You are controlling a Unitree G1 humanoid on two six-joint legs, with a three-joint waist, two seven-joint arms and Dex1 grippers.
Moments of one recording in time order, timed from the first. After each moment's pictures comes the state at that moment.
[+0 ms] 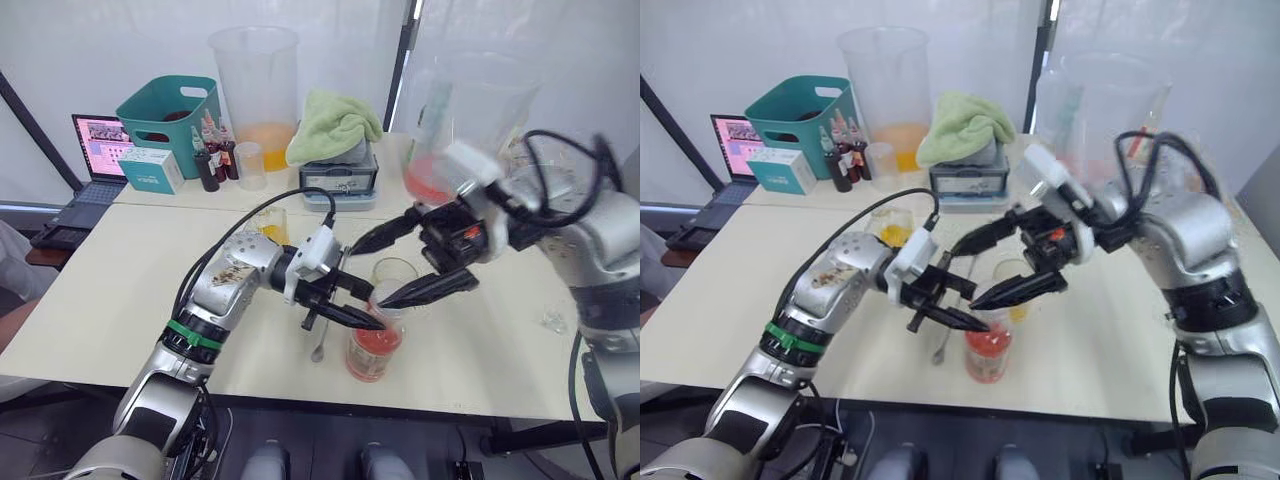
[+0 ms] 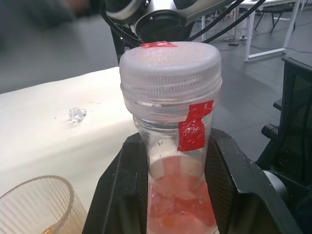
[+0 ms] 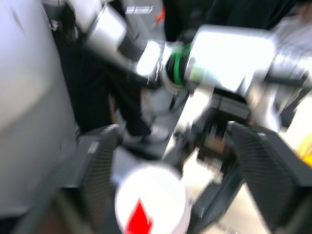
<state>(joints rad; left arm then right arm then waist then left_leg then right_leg) -0.78 0.37 -0.30 0.09 -0.45 0.27 -1.51 -0.95 -0.84 0.14 -0.16 0.87 0.77 1.44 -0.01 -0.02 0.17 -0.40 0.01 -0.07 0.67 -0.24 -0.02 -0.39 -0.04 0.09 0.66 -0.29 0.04</state>
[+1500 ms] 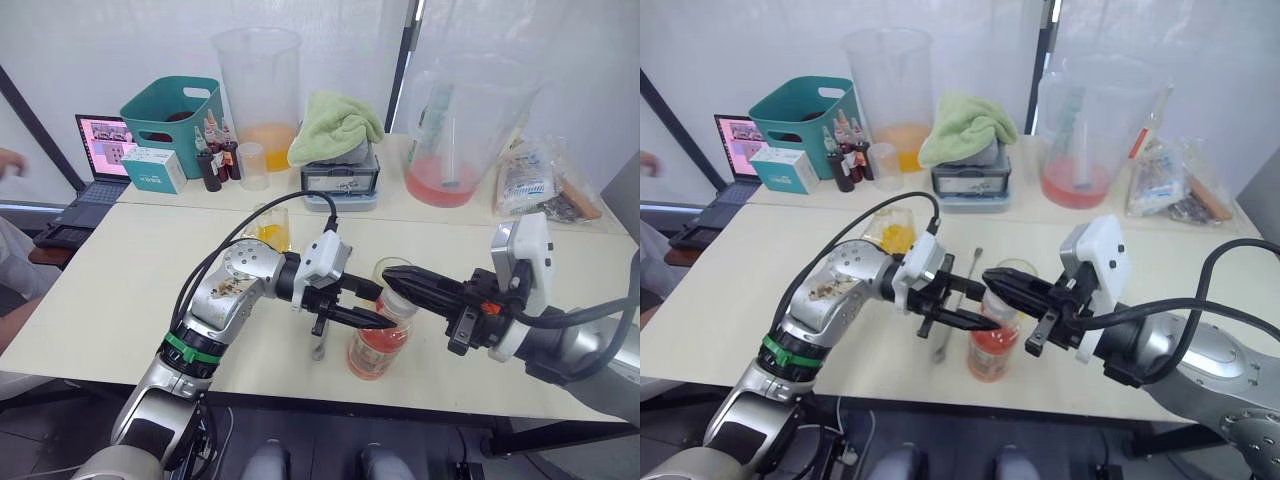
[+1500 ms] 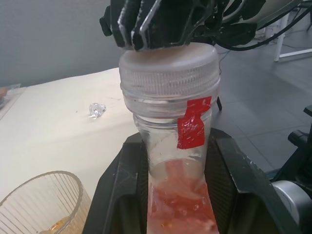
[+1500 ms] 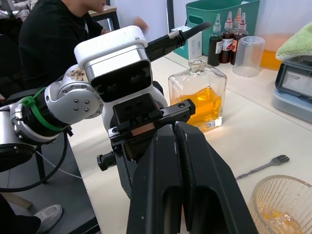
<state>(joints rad) -0.72 0.37 -0.30 -0.04 -0.44 0.33 -1.36 -0.18 -0.97 -0.29 -0.90 1.52 0.77 0.09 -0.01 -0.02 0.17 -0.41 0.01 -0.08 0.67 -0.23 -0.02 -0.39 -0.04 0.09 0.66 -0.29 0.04</state>
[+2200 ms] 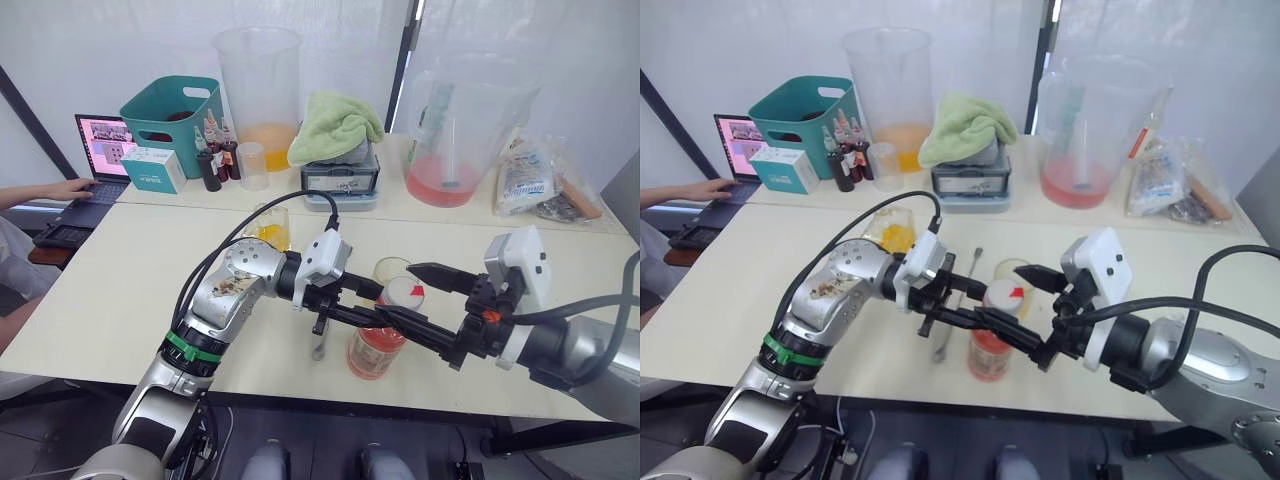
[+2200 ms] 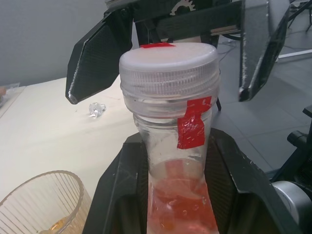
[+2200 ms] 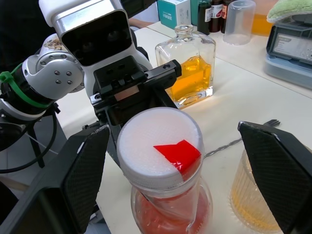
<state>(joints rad) -0.72 0.37 -0.30 -0.03 -0.44 0.33 -1.37 -0.10 -1.06 -0.29 -0.89 1.51 0.76 0.06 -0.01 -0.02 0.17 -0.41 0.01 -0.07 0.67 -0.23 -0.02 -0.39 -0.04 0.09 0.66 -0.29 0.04</state>
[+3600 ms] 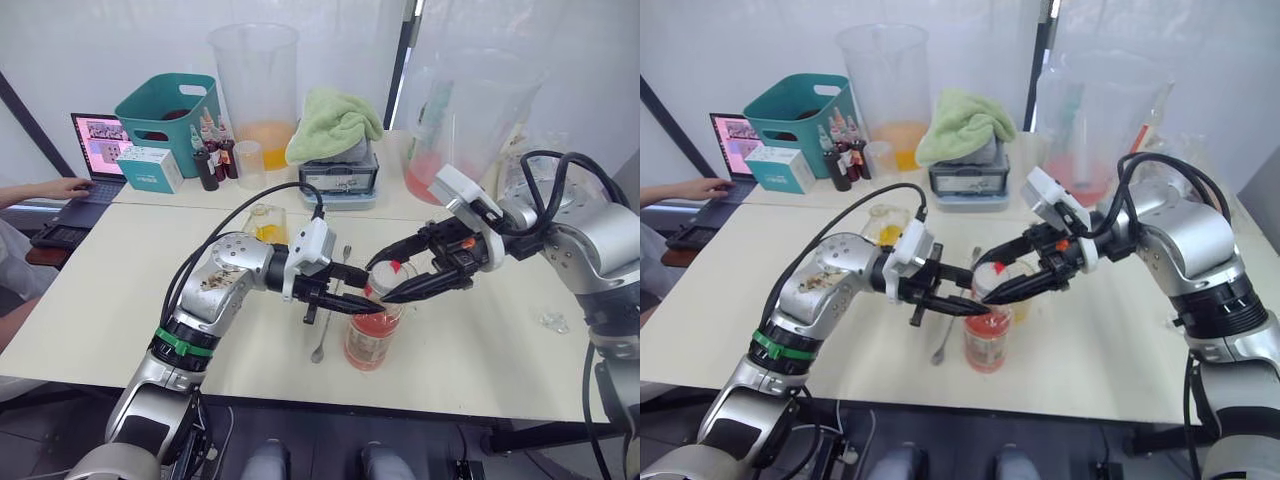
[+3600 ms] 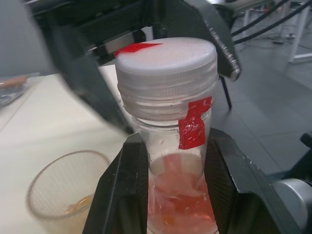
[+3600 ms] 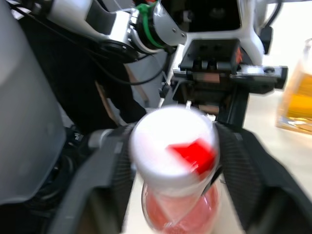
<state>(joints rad) -0.73 0.38 -0.27 -0.02 -0.43 0.34 -1.37 -0.93 -0.85 0.25 -0.06 0.76 0.76 1.49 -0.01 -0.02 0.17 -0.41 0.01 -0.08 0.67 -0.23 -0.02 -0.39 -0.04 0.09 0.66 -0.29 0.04</state>
